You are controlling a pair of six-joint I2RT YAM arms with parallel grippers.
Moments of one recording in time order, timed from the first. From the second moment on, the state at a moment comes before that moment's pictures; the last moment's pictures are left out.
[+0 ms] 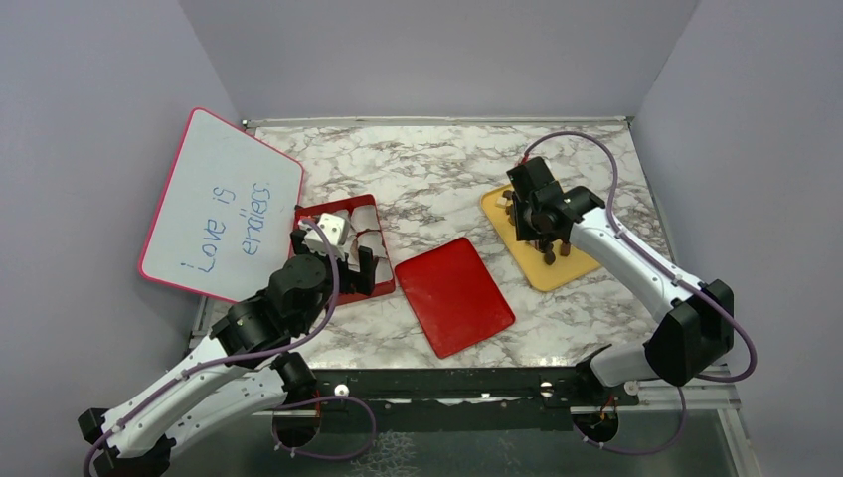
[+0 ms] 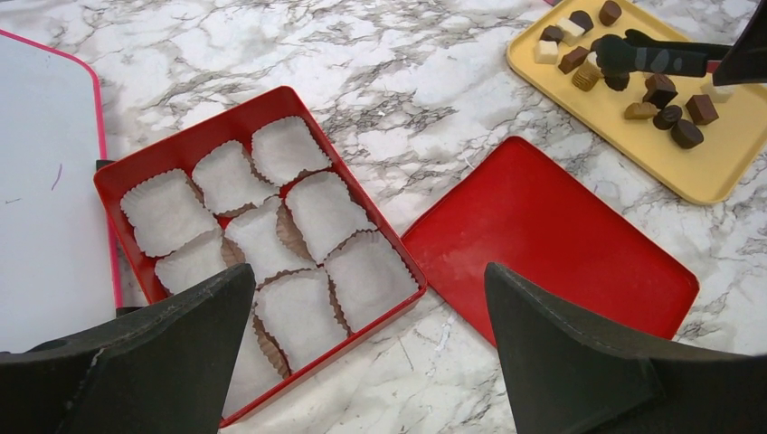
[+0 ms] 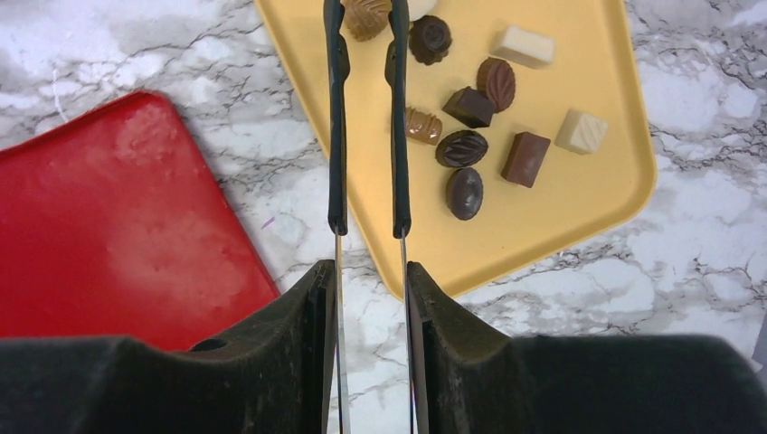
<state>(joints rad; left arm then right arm) -0.91 0.56 0.75 -0.51 -0.52 -0.23 0.53 1.42 1.22 -0.84 0.38 0.32</state>
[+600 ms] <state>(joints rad) -0.91 0.58 0.75 -0.51 -0.51 -0.22 0.47 1.42 1.16 -0.78 0.33 0.31</state>
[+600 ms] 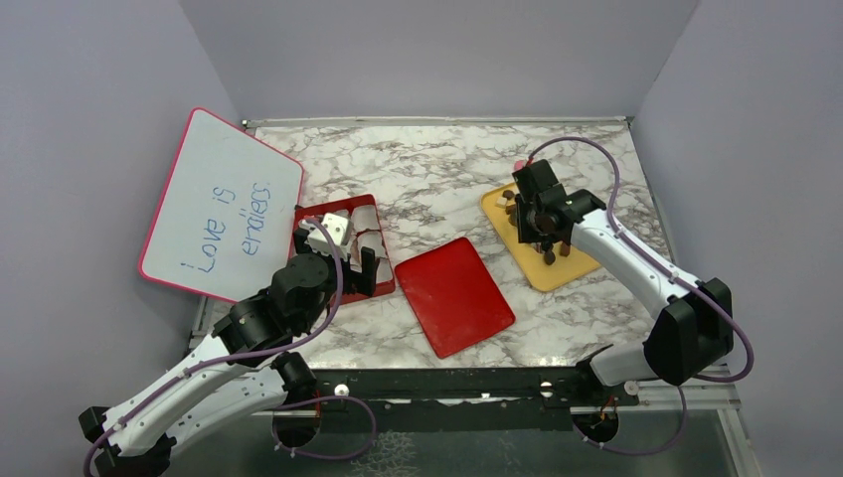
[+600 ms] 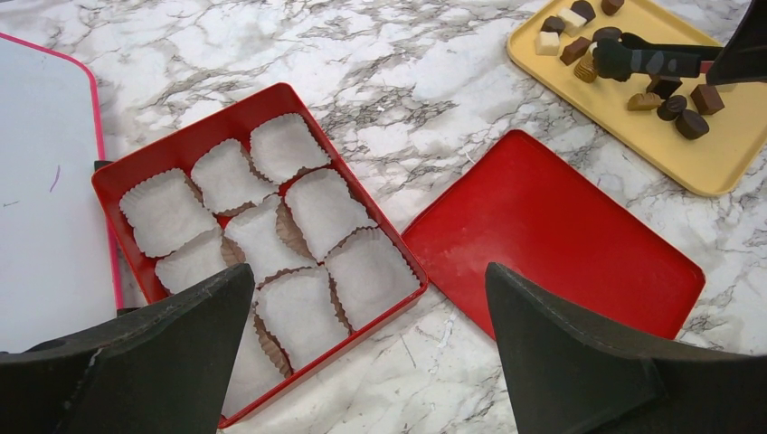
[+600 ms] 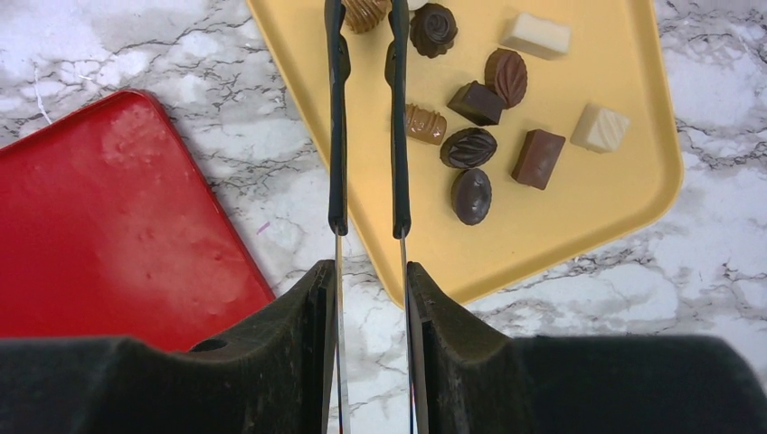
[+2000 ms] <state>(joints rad) -0.91 0.58 0.74 -0.51 -0.51 -0.22 0.47 1.52 1.15 -0.70 0.32 0.29</state>
